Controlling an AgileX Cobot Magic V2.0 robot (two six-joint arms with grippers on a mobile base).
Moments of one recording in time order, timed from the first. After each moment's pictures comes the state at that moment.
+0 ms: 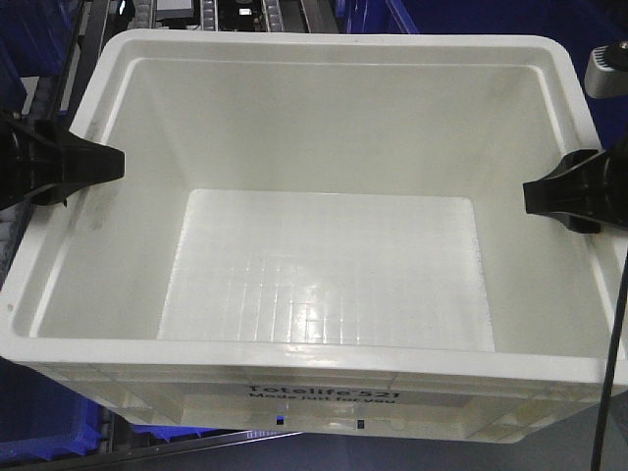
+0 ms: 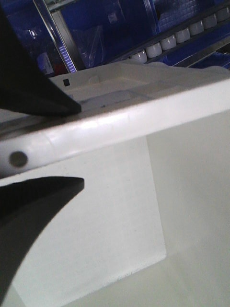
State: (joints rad) left arm -0.12 1.13 -1.08 -0.63 0.80 0.39; right arm 0.22 1.11 -1.11 0.12 0.89 -0.03
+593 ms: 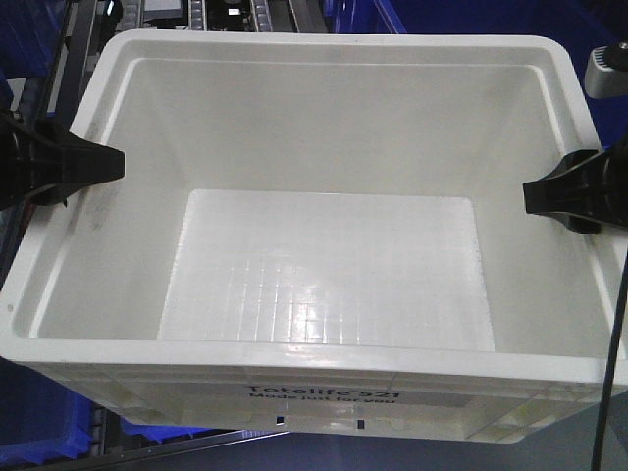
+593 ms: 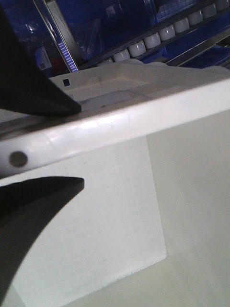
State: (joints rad) left arm -0.12 1.13 -1.08 -0.63 0.80 0.39; right arm 0.22 1.11 -1.11 0.12 0.89 -0.03
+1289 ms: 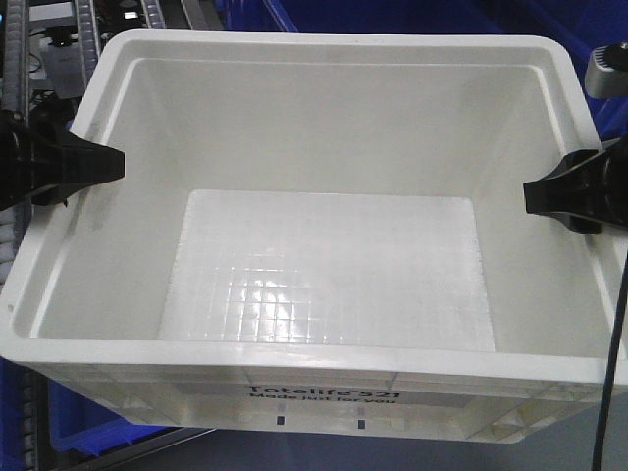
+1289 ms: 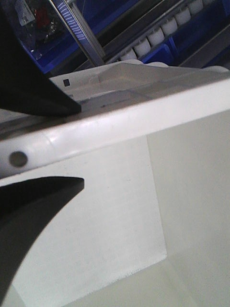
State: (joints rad) left arm -0.12 1.13 -1.08 -0.63 0.80 0.39; right arm 0.22 1.11 -1.11 0.12 0.89 -0.03
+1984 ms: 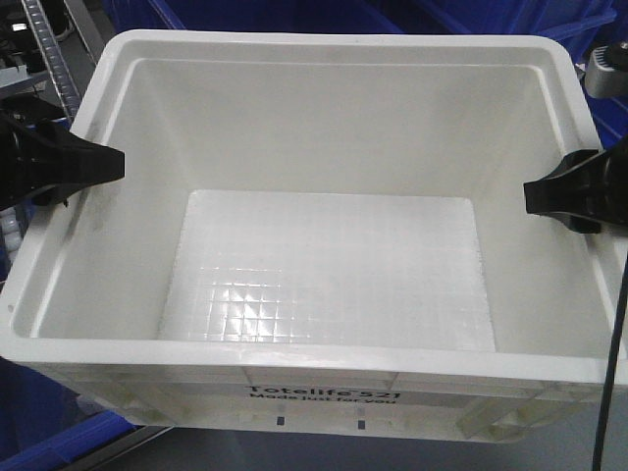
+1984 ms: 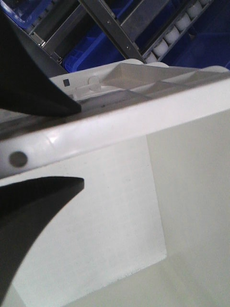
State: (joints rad) left arm -0.12 1.13 -1.08 -0.63 0.80 0.39; right arm 0.22 1.11 -1.11 0.12 0.89 -0.03
